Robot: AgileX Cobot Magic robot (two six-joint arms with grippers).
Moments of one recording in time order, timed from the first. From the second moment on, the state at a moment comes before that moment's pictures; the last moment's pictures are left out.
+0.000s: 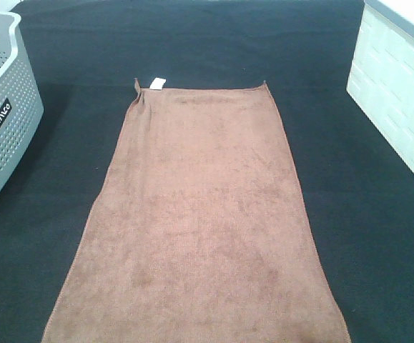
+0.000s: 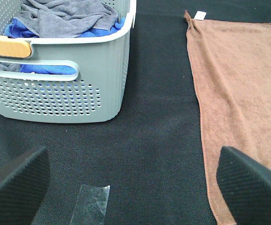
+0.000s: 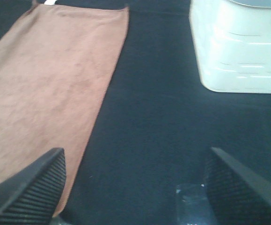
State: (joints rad) left arm 0.11 0.00 -0.50 -0.12 1.05 0.04; right arm 0.05 0.00 -0.50 0.05 1.06 -0.07
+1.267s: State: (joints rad) left arm 0.05 0.00 -0.50 -0.10 1.05 0.04; right arm -0.09 0.00 -0.50 0.05 1.05 -0.07
